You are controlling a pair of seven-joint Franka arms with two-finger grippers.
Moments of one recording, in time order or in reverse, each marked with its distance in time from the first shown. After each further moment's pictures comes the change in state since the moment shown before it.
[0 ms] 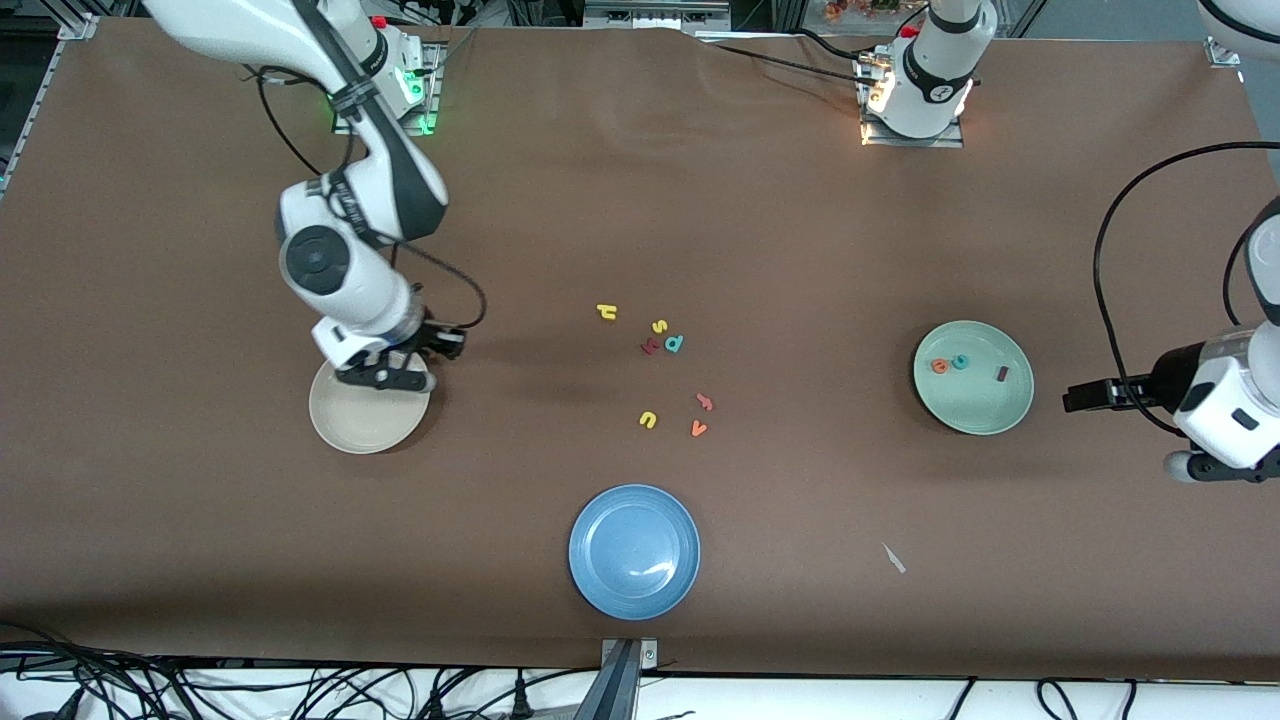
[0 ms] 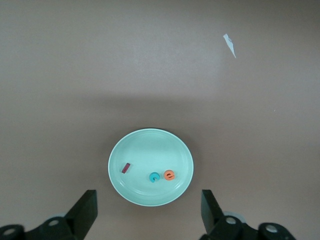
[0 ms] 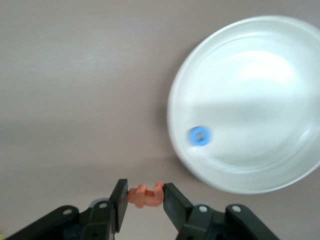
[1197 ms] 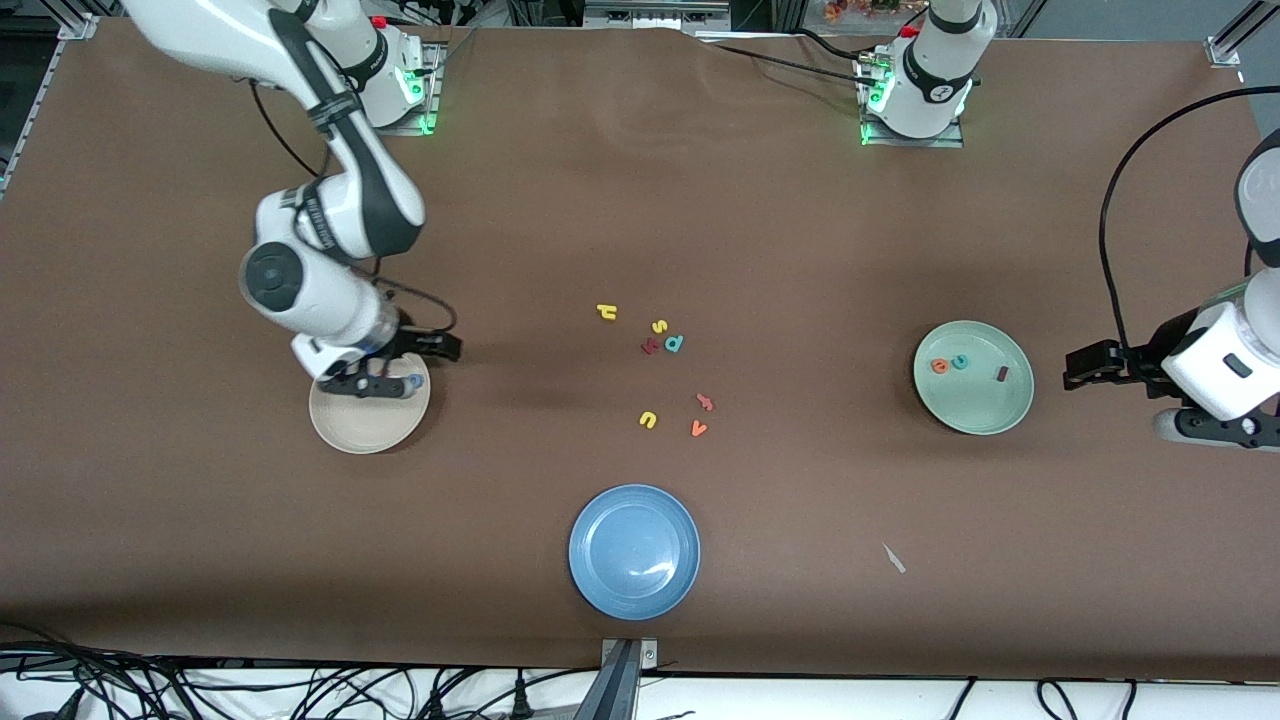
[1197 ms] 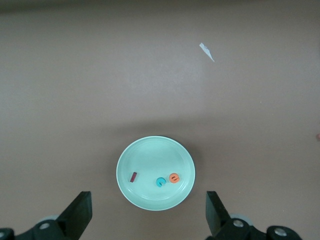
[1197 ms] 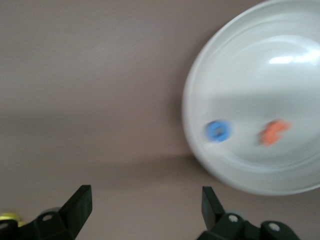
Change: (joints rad) left arm -0.015 -0.101 -0.035 -0.045 0.041 0.049 0.088; right arm 0.073 0.011 -0.010 -0.008 0.145 0.027 0.024
